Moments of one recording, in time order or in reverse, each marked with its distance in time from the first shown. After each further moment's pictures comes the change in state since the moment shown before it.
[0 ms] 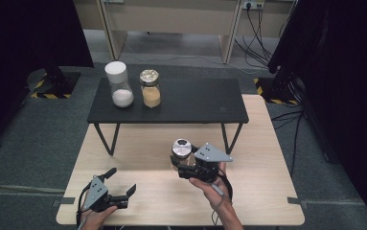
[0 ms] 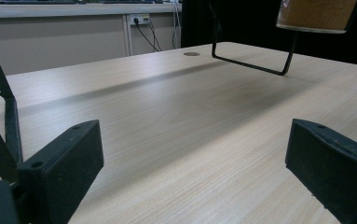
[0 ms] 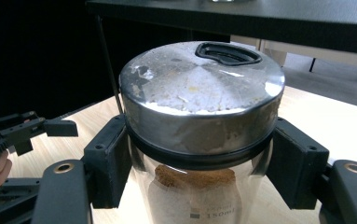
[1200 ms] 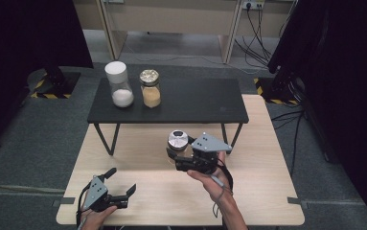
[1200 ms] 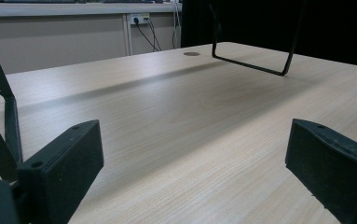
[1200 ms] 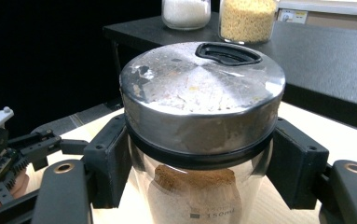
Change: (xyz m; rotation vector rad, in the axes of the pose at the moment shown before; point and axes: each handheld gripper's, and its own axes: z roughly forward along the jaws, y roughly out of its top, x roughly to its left) left arm 0.000 0.000 0.000 0.001 0.000 -0.003; right arm 0.003 0.040 -0.001 0.003 0.040 -0.040
